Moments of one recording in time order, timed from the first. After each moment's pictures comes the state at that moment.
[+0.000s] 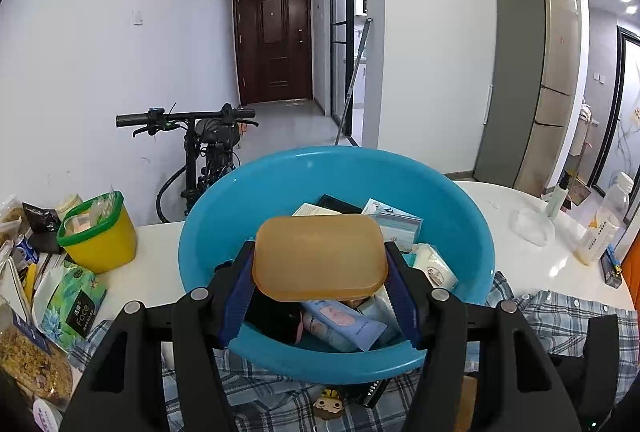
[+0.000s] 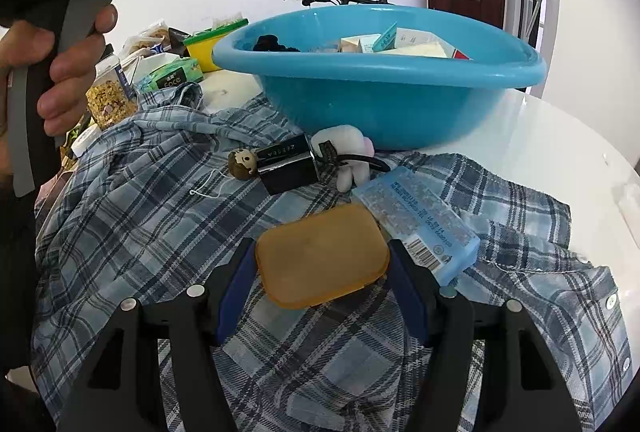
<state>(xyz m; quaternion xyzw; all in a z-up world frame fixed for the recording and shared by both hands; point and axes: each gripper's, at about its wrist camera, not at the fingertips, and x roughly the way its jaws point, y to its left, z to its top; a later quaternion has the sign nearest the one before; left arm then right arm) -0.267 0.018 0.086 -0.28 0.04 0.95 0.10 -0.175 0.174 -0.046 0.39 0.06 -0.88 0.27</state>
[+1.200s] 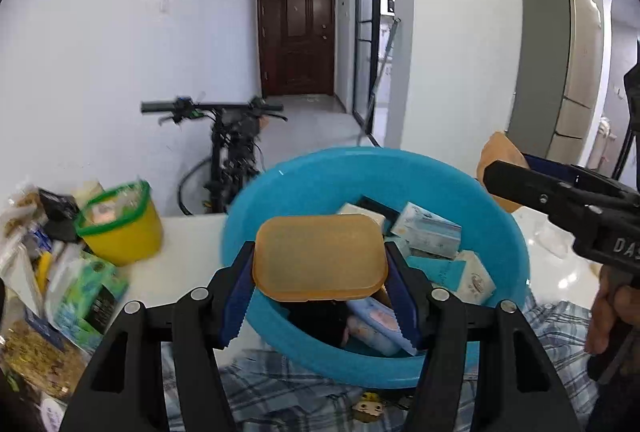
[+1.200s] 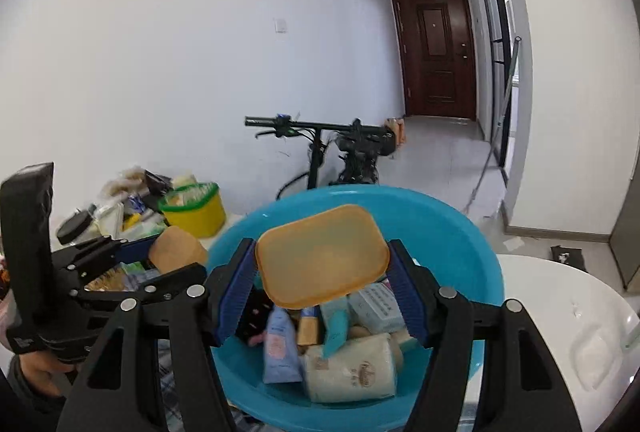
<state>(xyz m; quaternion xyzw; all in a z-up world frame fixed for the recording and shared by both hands) -0.281 -0.019 0.085 -0.30 0.01 0.95 0.07 -0.279 0.179 0.104 0.25 -0.01 -0.94 0.24</state>
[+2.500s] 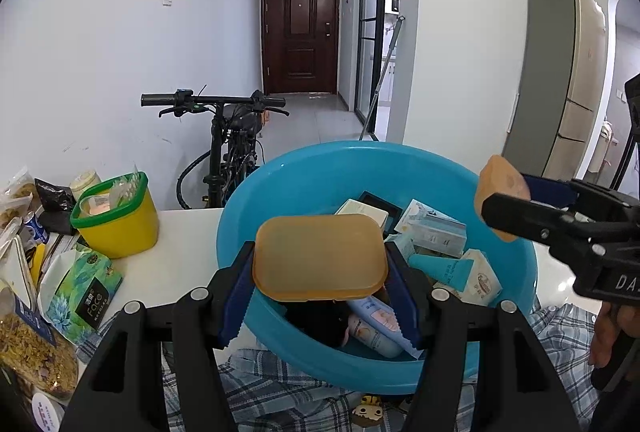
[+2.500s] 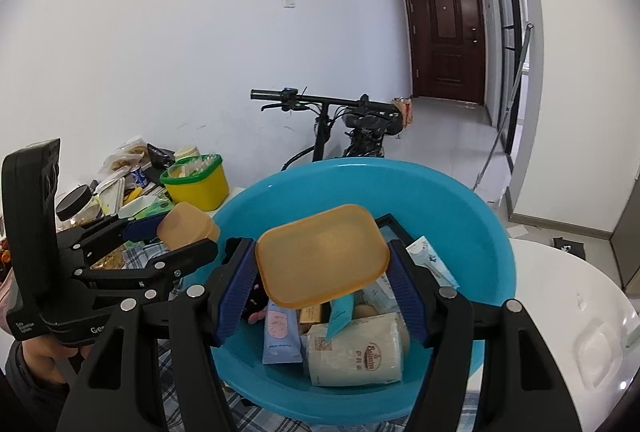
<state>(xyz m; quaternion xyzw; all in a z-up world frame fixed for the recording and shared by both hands) -0.287 -0.021 0.077 -0.30 0.01 0.95 0.06 -0.283 0.169 0.092 0.28 0.01 -0.92 0.26</state>
